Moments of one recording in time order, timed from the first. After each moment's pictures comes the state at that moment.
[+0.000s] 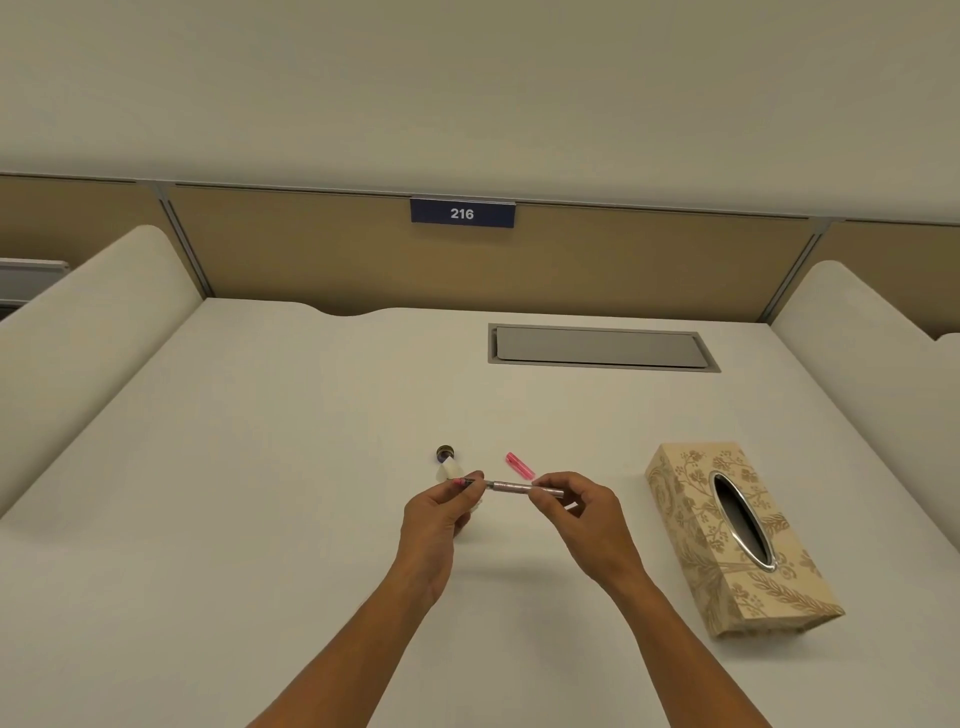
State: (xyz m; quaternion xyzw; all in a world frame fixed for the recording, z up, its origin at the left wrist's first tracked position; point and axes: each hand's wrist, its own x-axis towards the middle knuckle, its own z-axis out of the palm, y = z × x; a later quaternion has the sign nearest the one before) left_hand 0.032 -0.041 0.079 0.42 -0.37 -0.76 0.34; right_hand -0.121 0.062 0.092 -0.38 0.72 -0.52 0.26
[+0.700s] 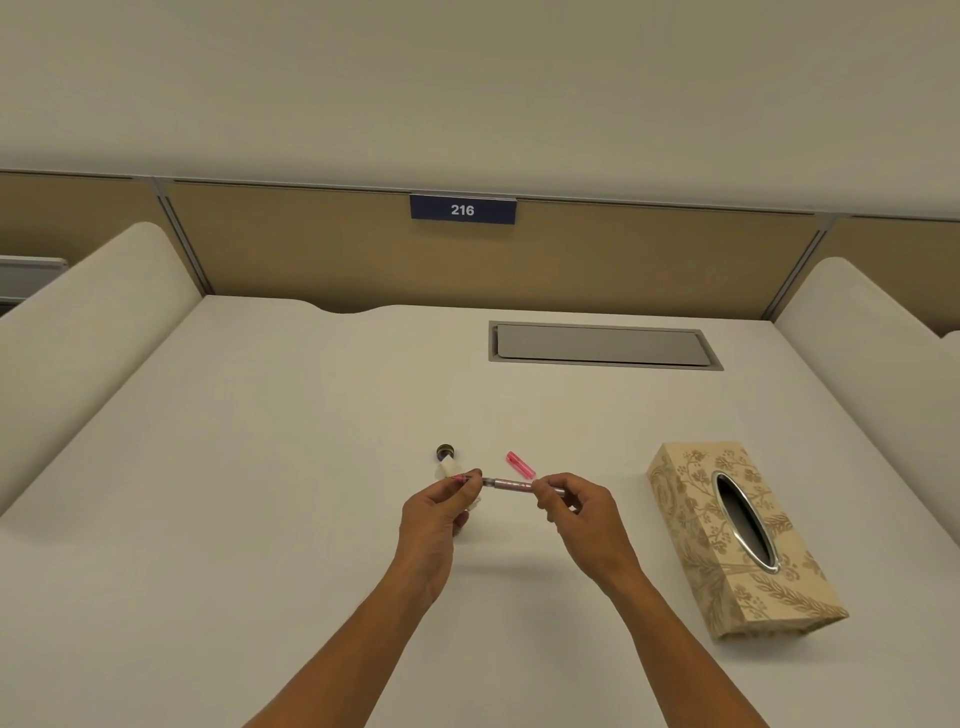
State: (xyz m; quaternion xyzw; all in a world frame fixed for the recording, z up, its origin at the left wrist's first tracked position) left_hand 0.031 -0.044 0.078 0.42 -0.36 -0.76 0.35; right_hand -0.124 0.055 0.082 -0.37 0.72 -0.52 0.28
